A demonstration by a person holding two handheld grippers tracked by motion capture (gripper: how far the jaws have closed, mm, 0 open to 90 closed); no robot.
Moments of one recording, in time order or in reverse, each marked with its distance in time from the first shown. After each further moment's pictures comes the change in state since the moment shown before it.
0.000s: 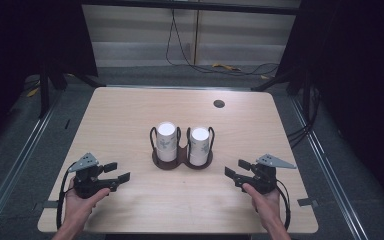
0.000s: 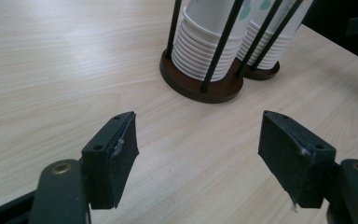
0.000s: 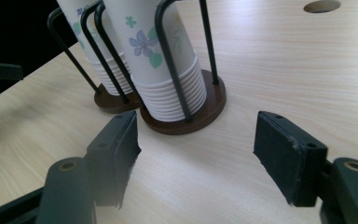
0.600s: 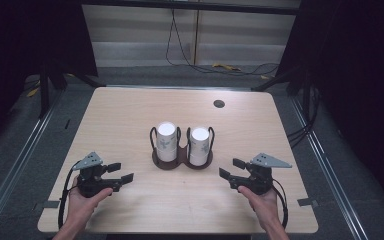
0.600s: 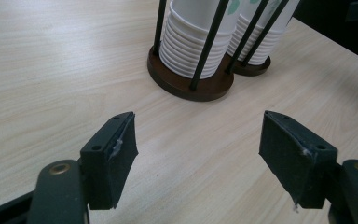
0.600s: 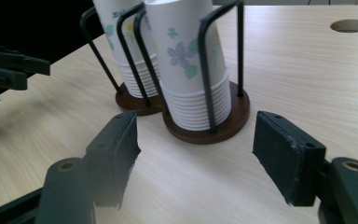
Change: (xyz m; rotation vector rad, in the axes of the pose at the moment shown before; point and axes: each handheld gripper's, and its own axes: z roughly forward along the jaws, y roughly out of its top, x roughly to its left) left arm -0.003 0.003 0.007 0.026 -0.036 0.009; right arm 0.020 0.010 0.000 0.001 0.049 -0.077
